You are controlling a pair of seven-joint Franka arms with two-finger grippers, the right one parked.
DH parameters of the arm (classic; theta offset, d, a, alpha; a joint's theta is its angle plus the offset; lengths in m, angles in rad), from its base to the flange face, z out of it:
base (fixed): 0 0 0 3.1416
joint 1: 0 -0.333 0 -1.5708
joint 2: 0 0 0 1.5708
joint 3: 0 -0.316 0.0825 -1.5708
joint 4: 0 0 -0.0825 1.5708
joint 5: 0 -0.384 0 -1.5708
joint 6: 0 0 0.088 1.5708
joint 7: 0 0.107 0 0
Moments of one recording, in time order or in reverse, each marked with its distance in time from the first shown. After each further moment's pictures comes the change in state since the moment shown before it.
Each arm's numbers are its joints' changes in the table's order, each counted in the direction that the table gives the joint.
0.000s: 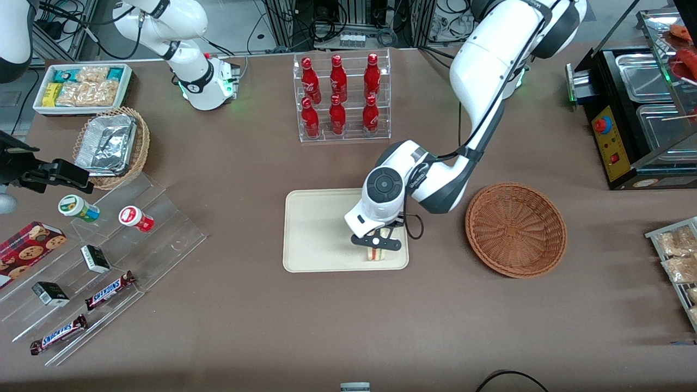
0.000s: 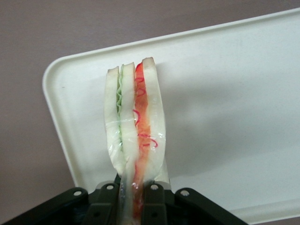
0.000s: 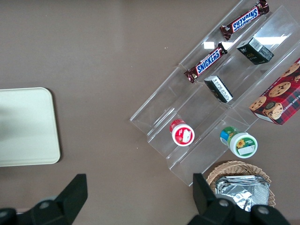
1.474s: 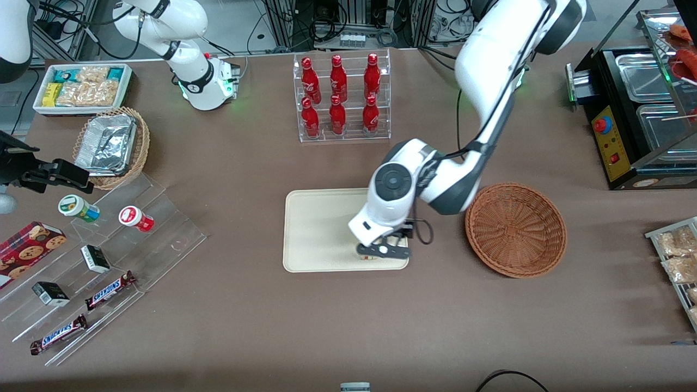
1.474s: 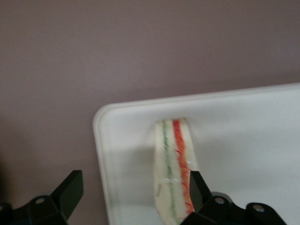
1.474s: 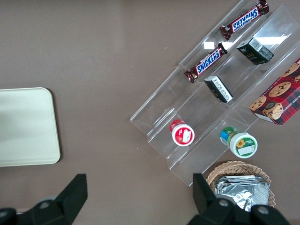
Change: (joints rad) arm -0.016 0.073 -0.086 0.090 -0.001 -0.062 -0.029
